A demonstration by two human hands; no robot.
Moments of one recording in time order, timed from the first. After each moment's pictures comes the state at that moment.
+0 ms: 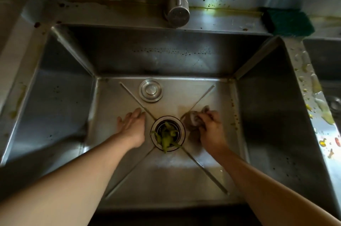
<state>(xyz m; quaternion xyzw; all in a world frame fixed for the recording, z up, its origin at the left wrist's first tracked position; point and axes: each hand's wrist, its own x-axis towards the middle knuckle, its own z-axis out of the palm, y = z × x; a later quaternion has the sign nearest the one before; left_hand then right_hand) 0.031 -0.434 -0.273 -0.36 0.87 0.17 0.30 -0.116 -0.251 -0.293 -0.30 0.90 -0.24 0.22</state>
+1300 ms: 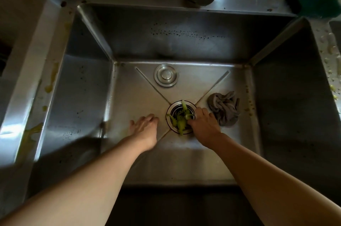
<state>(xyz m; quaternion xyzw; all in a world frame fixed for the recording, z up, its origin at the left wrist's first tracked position) 0.084 -0.409 -0.269 -0.33 0.87 0.21 0.31 -0.061 -0.282 -0.301 -0.51 0.81 0.16 0.24</state>
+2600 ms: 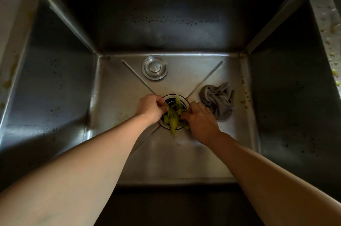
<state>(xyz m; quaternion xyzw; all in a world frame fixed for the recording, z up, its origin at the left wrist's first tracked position) 0.019 -0.406 -0.299 -0.47 0.77 0.41 0.12 -0.073 -0.259 -0.327 -0.55 0.83 -0.04 0.11</state>
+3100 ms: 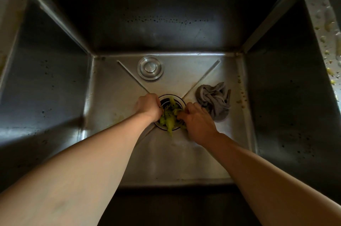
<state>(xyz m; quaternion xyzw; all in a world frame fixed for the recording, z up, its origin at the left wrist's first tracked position) 0.002 -0.402 -0.301 -0.50 0.78 0.34 0.18 -0.079 -0.253 -0.330 -0.56 0.81 -0.12 0.12</state>
